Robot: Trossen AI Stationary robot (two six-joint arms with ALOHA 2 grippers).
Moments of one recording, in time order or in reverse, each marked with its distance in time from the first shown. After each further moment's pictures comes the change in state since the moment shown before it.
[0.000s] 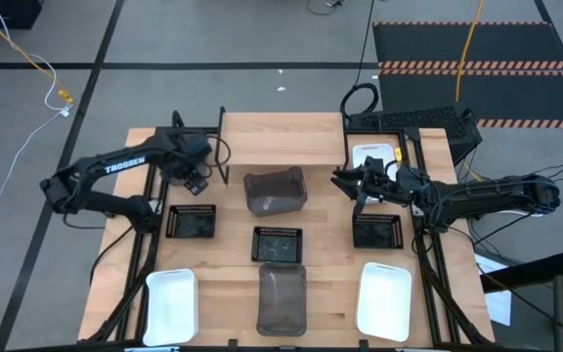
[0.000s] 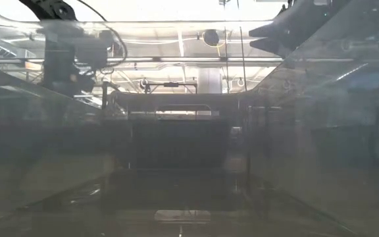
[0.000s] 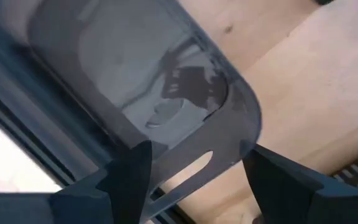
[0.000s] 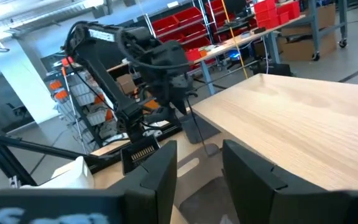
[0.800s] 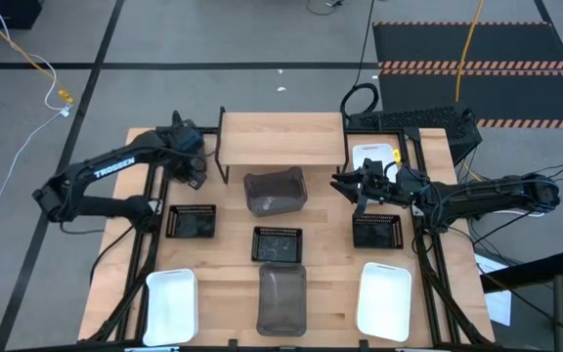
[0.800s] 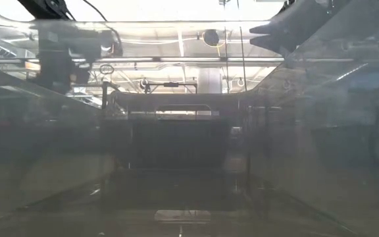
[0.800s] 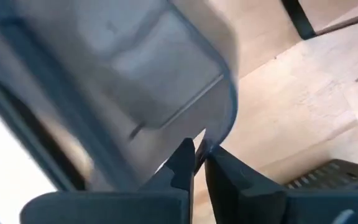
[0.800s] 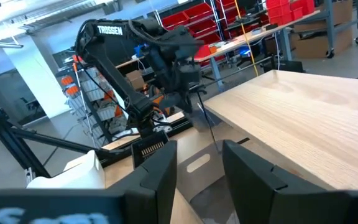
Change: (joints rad) left arm 0.058 -0.105 0.023 -0.068 0.070 -0.169; right arm 0.022 0.000 0.000 0.000 -0.010 0.000
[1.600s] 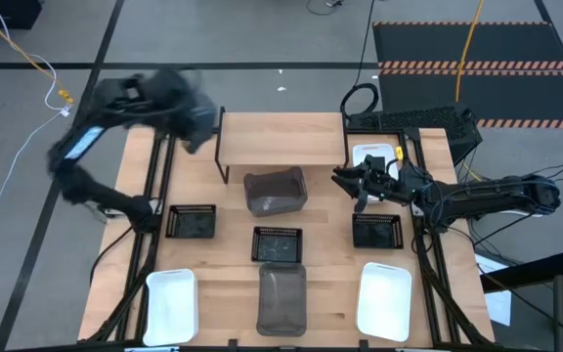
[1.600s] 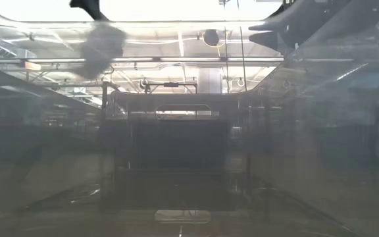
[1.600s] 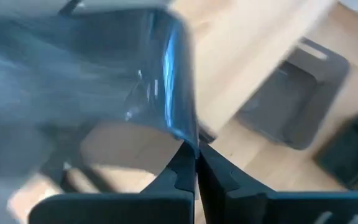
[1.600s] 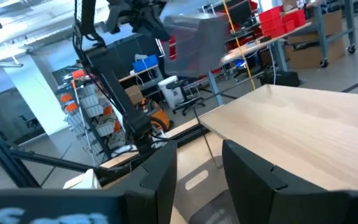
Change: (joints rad) left arm -0.199 0.260 1.087 -0.437 -0.022 0.144; right arm -0.034 0.000 0.000 0.055 0.001 0.023
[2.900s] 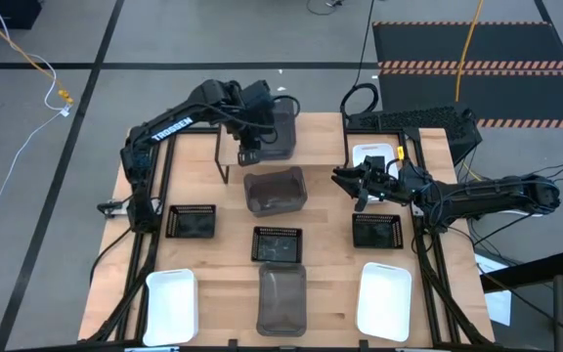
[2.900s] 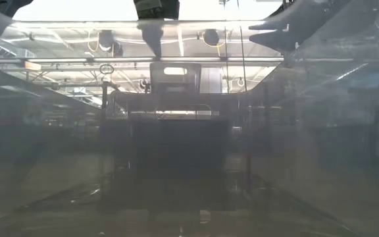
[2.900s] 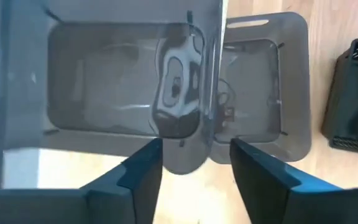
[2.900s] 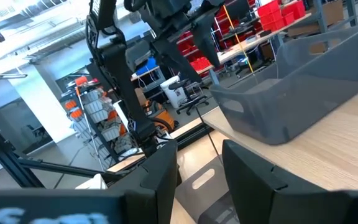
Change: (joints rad) left arm -0.122 0.499 0.271 0.079 0.118 0.456; right arm 0.001 0.000 0.000 -0.001 0.003 0.063
